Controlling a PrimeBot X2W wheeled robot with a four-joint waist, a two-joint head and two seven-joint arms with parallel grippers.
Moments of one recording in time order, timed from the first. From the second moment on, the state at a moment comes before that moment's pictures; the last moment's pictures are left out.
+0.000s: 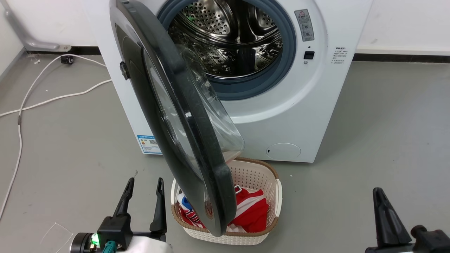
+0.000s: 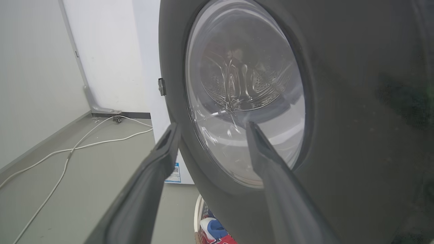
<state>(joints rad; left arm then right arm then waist) 0.05 0.05 -0.09 0.07 -0.09 0.02 -0.26 0.18 -0.05 -0.04 -0.05 0.06 0.13 -0.26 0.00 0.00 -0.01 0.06</state>
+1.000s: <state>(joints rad) 0.06 0.05 -0.08 0.07 -0.08 0.03 -0.26 0.21 -0.05 -0.05 -0.05 0.09 0.13 -0.26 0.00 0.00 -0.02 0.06</state>
